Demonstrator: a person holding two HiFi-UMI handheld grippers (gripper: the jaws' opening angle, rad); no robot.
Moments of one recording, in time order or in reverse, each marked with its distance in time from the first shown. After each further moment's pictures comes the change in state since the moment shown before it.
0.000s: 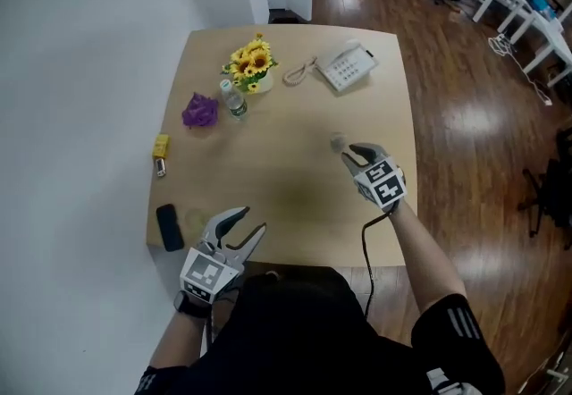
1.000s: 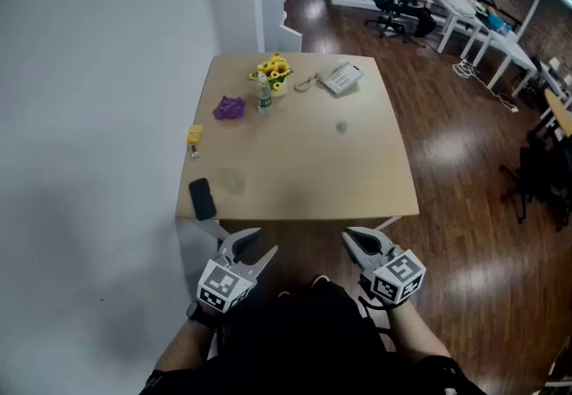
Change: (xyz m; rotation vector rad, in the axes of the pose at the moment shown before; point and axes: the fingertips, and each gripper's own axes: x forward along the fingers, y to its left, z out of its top) left arm -0.253 -0.135 -0.086 0.050 -0.109 -0.105; right arm -0.281 0.418 0.011 0.299 -0.443 0.061
